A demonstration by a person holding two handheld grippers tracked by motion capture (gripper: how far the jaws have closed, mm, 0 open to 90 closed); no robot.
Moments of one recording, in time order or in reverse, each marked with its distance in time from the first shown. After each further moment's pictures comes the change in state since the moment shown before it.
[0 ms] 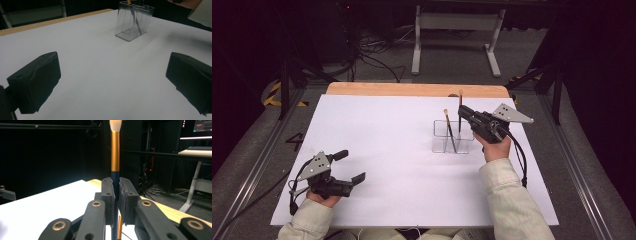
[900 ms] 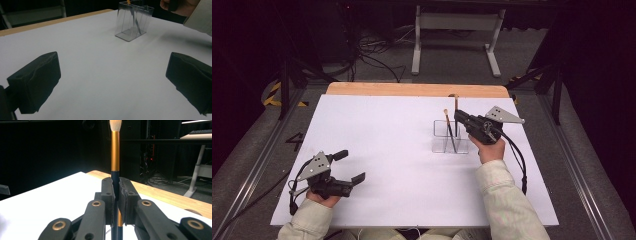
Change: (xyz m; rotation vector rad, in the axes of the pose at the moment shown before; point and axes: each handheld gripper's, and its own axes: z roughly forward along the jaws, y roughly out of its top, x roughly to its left) left arm 0.000 0.000 -0.001 0.001 0.001 0.009; right arm -0.003 -0.020 0.013 0.067 -0.010 0.061
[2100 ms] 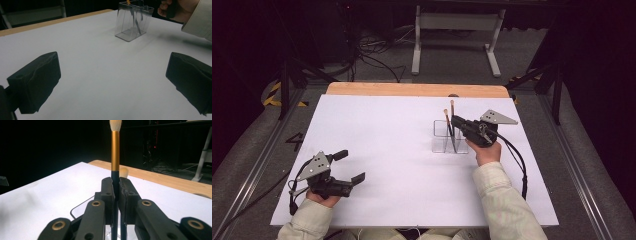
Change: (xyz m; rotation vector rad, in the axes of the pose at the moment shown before) left arm 0.000 0.000 0.000 -0.001 0.000 0.000; right arm -0.002 -0.017 0.009 0.073 0.014 0.048
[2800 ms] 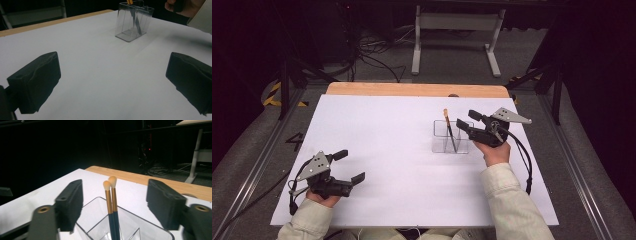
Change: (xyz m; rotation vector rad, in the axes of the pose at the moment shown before) left arm 0.000 0.000 0.000 -0.002 0.001 -0.004; right arm -0.004 0.016 -0.027 -0.025 -0.031 0.039
